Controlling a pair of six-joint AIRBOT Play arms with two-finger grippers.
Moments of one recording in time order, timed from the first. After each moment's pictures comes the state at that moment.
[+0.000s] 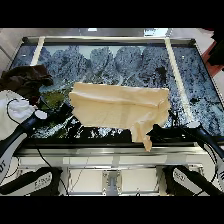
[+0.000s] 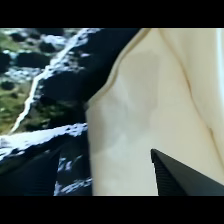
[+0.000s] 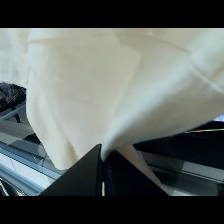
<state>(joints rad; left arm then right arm) 0.01 -1.22 0.55 0.77 -0.41 -1.64 -0.25 -1.08 0.38 -0.72 1.08 1.14</state>
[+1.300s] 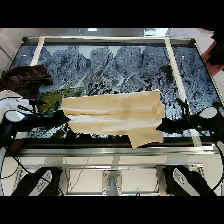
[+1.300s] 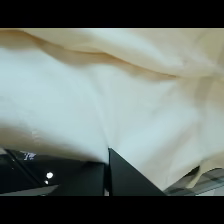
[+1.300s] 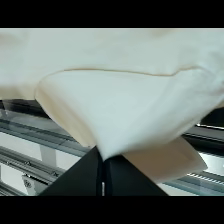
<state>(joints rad) 0.21 -0.90 0.62 0.83 -1.11 -1.35 -0.25 -0.93 0.67 -0.97 1.37 1.33</state>
